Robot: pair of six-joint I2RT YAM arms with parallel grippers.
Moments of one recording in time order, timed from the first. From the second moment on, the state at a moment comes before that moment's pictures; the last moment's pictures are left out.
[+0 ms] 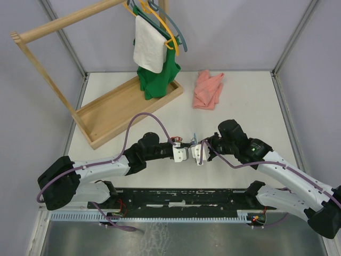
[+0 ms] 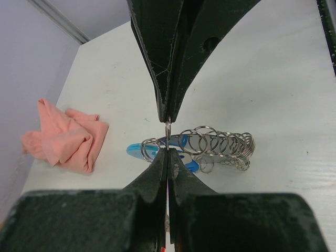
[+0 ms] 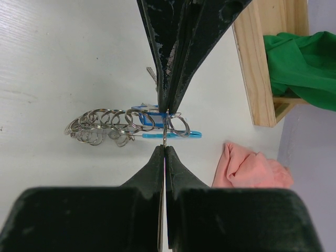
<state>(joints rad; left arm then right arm) -0.98 1.23 0.55 0.53 0.35 0.62 0.75 0.95 0.78 -0.51 -0.36 -1.13</state>
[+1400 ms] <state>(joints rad) -0.98 1.23 0.55 0.53 0.34 0.61 0.75 0.95 0.78 -0.51 -0.36 -1.11</state>
